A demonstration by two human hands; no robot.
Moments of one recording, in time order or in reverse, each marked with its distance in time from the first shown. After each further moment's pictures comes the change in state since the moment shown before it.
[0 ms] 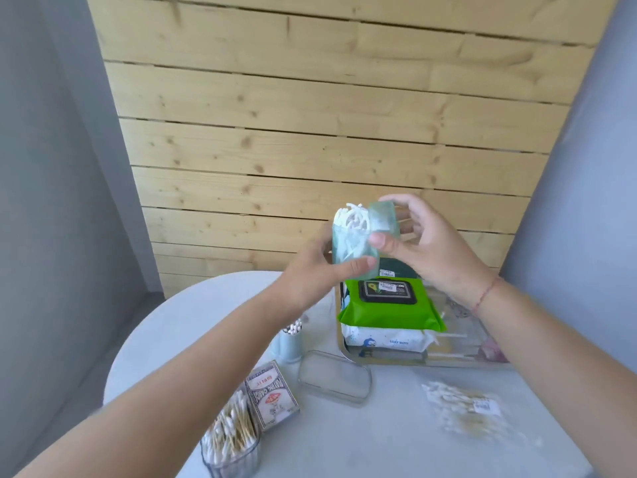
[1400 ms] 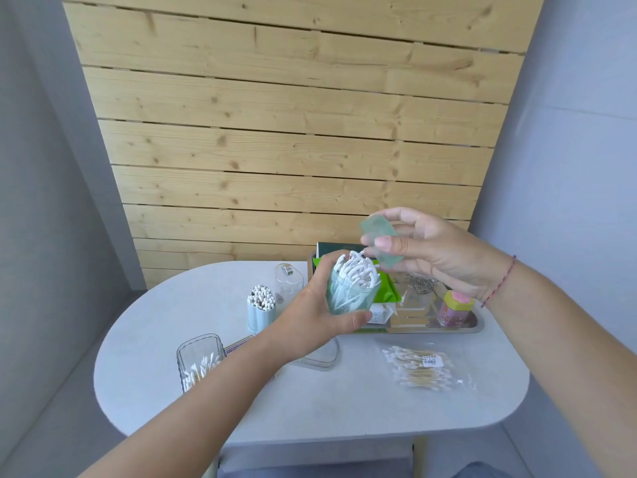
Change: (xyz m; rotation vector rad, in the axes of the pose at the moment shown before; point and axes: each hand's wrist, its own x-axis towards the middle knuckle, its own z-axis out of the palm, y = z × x) left_hand -0.074 -0.003 0.065 0.187 -0.125 0.052; right_hand -0.066 -0.023 -0.059 0.381 -0.272 0.290
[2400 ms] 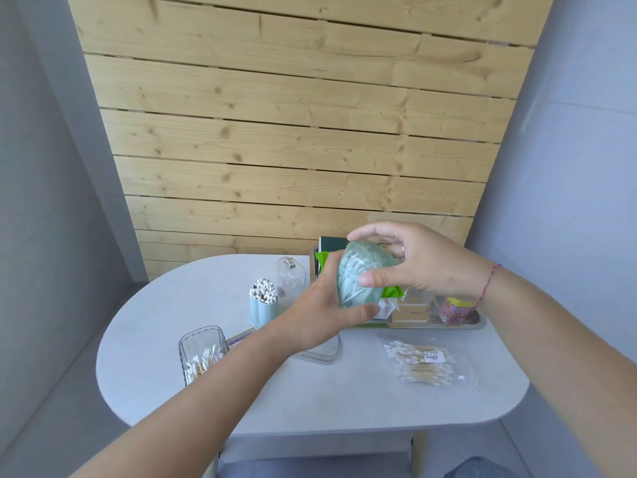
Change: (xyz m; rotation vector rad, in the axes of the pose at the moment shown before) left_hand 0.002 0.008 0.005 0.015 -0.027 -0.053; right_hand 0.003 0.007 0.017 -0.470 -0.066 -0.090
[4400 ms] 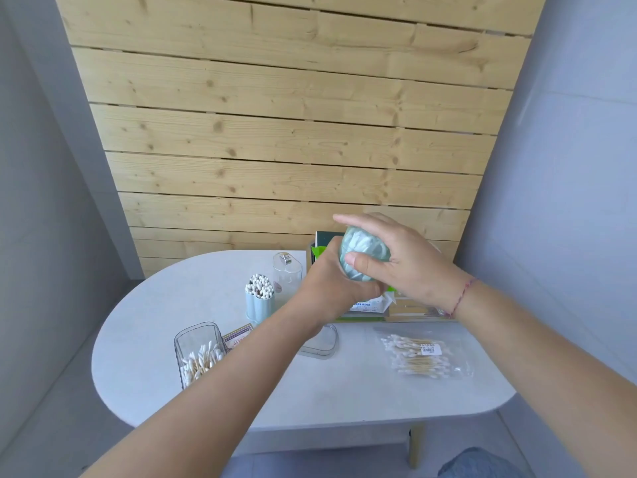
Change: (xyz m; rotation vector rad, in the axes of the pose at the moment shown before) left_hand 0.024 0.010 0.015 -0.246 0.117 -0.074; right_hand 0.001 0.000 0.022 -0.272 0.215 -0.175
